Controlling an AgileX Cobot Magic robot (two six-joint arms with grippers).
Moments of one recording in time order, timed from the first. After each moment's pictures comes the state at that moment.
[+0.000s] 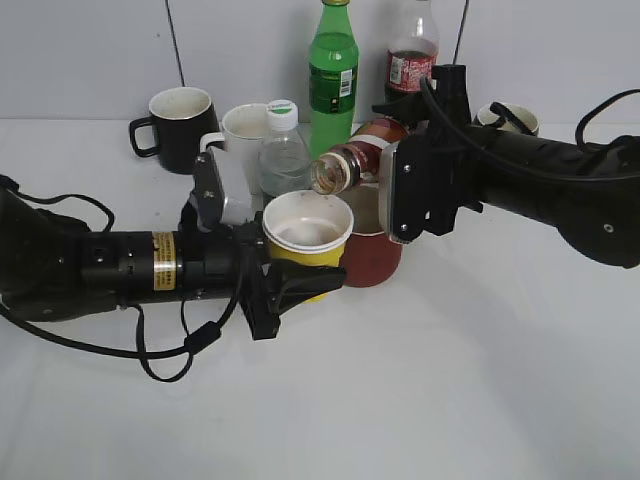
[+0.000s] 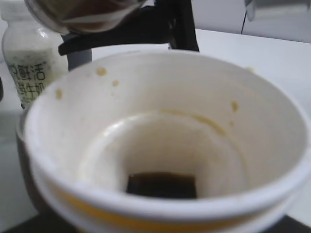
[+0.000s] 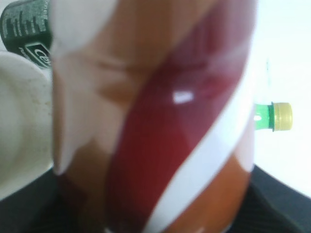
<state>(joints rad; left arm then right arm) -0.46 2.05 -0.78 0.95 -1.07 -0.37 0.44 1.83 -0.80 -0.32 -0.69 -1.19</state>
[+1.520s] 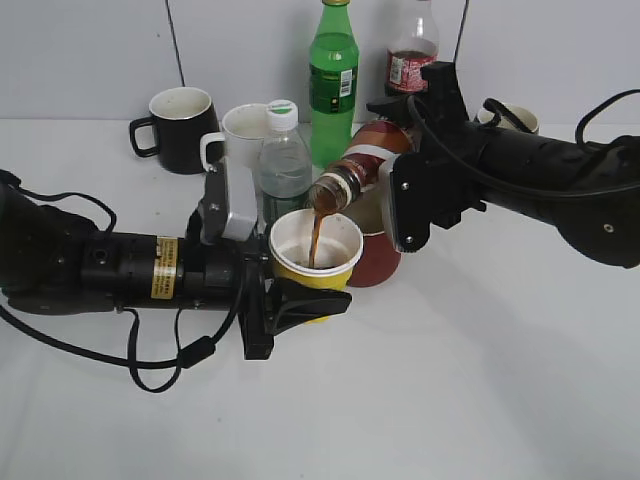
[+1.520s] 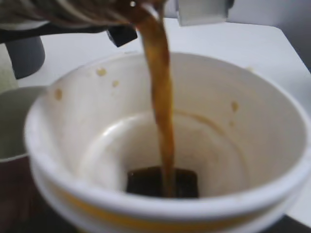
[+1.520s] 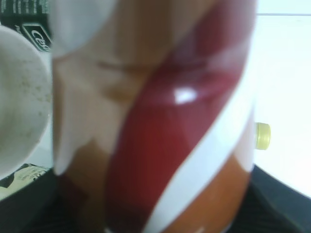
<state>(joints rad) -0.46 2.05 -0.81 1.11 -1.07 -0.41 0.44 1.83 -0.80 -0.32 -0.72 -1.38</state>
